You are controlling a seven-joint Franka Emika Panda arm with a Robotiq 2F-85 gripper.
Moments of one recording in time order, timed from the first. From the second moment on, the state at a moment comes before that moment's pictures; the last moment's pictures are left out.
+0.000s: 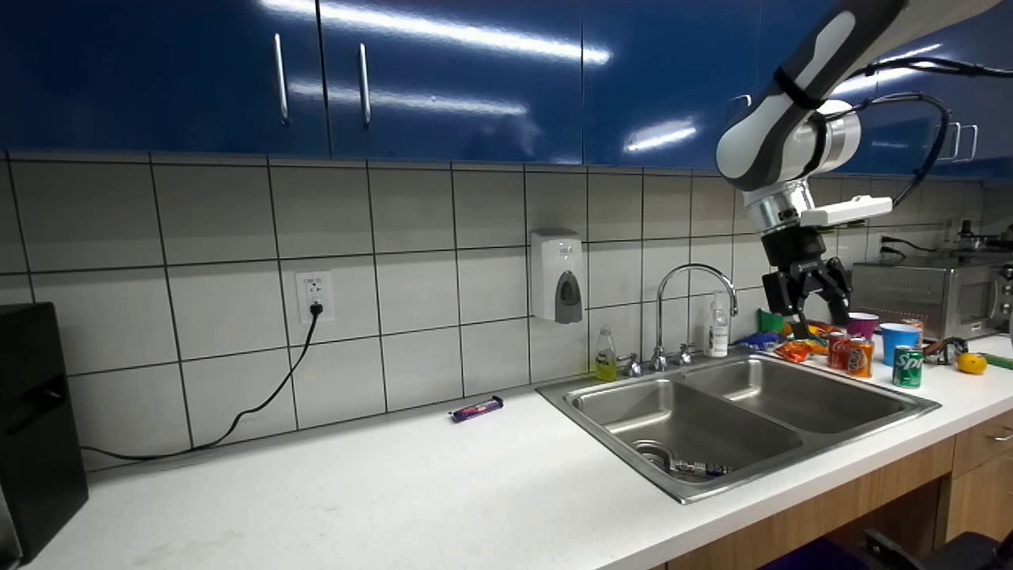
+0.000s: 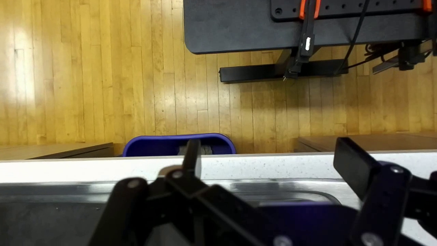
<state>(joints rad) -0.14 -0.23 -0.26 -2.41 -0.30 1.91 -0.27</state>
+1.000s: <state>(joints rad) -0.12 0.06 -0.17 -2.36 -0.20 2.17 -0.27</state>
